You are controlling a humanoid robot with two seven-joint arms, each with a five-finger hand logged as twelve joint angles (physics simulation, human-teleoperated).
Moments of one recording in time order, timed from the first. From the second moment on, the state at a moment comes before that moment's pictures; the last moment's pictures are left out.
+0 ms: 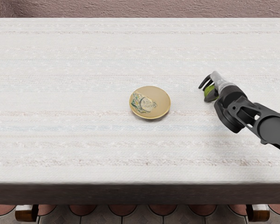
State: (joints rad) left arm -0.02 0.00 0.00 -0.22 0.08 0.16 0.12; right arm 0.89 -0.32 0.44 1.02 -1.24 -0.27 -0.61
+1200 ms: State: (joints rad) left arm -0.02 0.00 0.00 -0.22 0.08 0.16 0.12; right arm 0.98 -0.25 0.59 1.26 -0.90 -0.05 -0.61
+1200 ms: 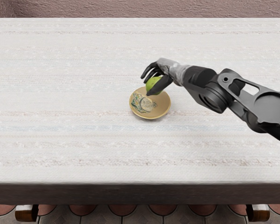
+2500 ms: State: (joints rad) left arm -0.02 0.00 0.00 -0.22 0.08 0.16 0.12; right arm 0.49 -0.46 1.29 1.34 -0.27 0.61 -0.61
